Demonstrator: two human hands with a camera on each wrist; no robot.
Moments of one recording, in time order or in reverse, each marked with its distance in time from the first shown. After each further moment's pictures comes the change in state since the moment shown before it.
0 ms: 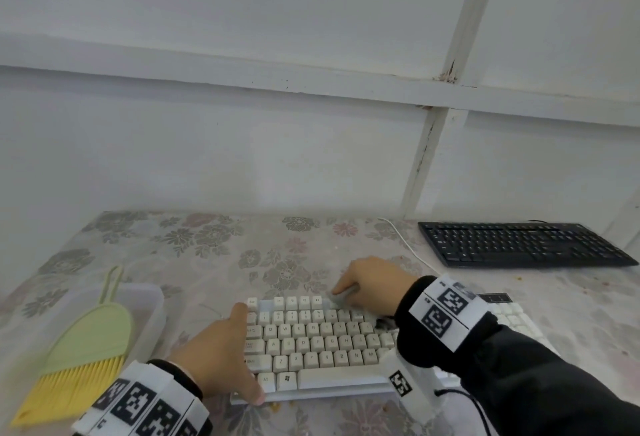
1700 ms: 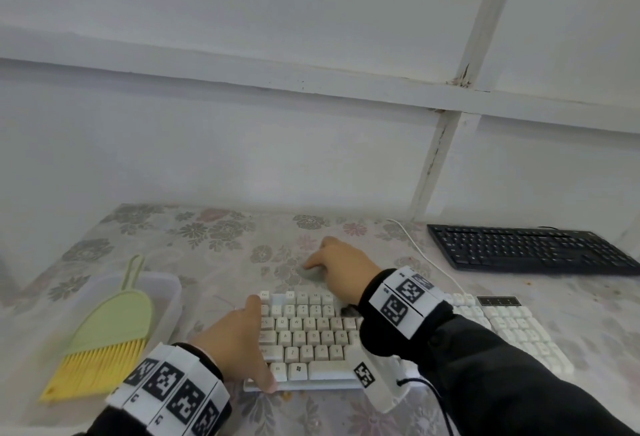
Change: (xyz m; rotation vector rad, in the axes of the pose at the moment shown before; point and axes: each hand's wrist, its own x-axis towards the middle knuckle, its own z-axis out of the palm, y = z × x) left_hand 0.004 -0.004 0.003 -0.051 0.047 0.021; right_hand 0.020 -0.046 0.011 0.076 0.128 -0.108
